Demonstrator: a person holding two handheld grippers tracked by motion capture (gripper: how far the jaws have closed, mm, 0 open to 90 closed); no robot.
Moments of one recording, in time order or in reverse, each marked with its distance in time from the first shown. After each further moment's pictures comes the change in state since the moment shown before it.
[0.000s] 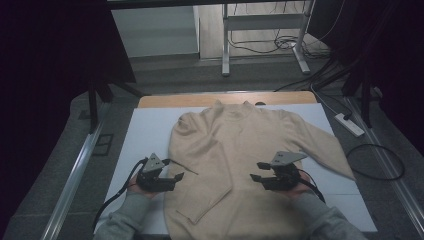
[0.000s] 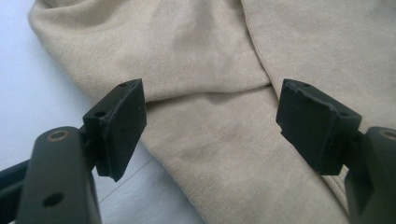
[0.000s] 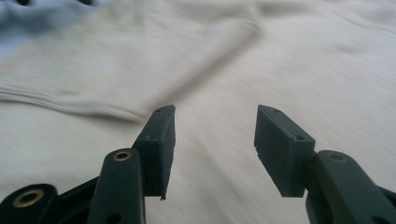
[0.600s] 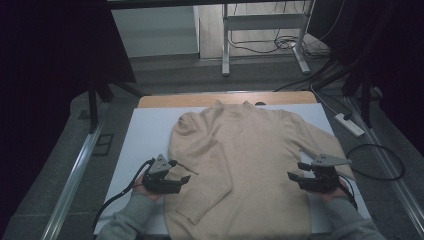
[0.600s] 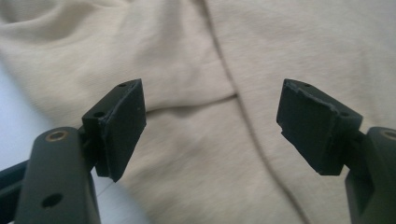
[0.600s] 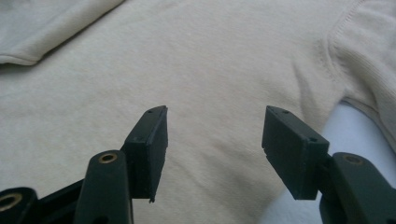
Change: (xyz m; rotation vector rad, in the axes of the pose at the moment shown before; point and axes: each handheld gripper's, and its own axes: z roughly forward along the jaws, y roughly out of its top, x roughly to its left) left arm -0.020 0.013 0.005 0.013 -0.060 0.049; right arm -0.053 -0.060 -0.058 0.008 -0.185 0.182
